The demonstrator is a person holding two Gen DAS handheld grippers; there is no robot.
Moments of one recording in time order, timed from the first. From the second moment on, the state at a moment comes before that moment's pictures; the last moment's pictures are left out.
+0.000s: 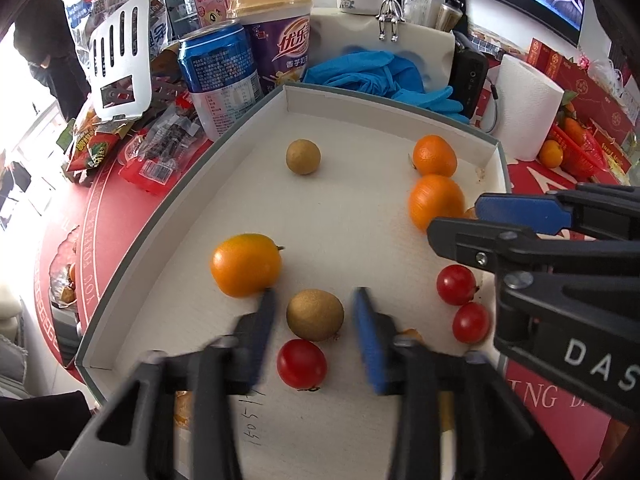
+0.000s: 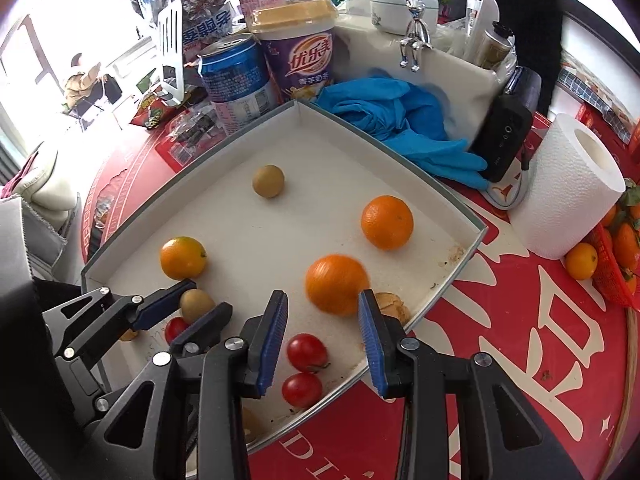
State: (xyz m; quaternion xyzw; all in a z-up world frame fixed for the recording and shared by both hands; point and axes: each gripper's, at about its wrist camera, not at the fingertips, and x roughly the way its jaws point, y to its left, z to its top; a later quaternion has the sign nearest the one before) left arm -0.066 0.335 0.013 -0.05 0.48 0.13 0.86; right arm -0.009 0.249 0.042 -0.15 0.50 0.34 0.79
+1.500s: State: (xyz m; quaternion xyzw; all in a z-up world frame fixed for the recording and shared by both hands) left arm -0.090 0.322 0.029 -0.03 0.50 0.14 0.86; right arm -0.027 0.234 0.062 -0.18 0.49 0.31 0.79
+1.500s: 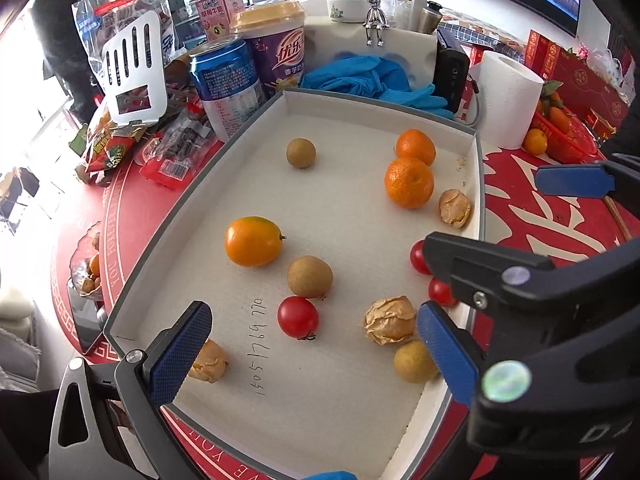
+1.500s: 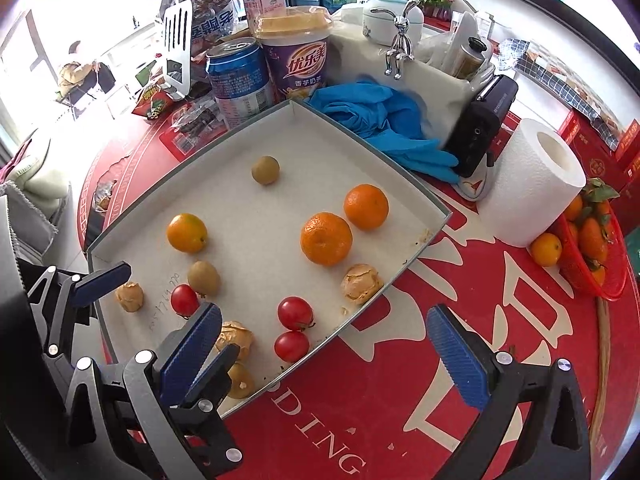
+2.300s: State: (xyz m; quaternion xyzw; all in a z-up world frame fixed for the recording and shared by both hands) left arm -0.092 0.322 0.029 -0.03 0.49 0.14 0.86; right arm -0.029 0.242 0.059 -0.20 0.49 0.30 0.79
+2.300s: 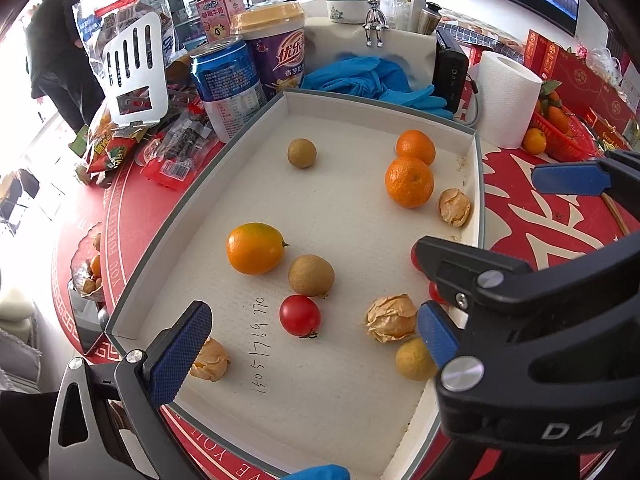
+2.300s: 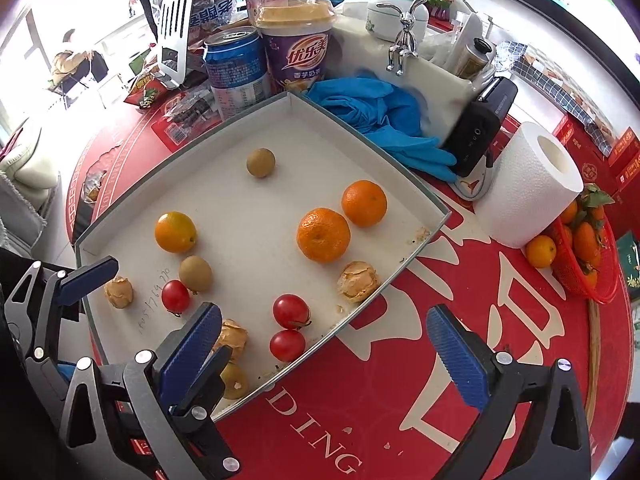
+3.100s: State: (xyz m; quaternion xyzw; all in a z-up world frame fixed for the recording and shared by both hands) left arm -0.092 0.326 0.027 -0.03 0.50 0.14 0.86; right arm -0.029 0.243 0.058 -0.20 0.50 0.30 0.79
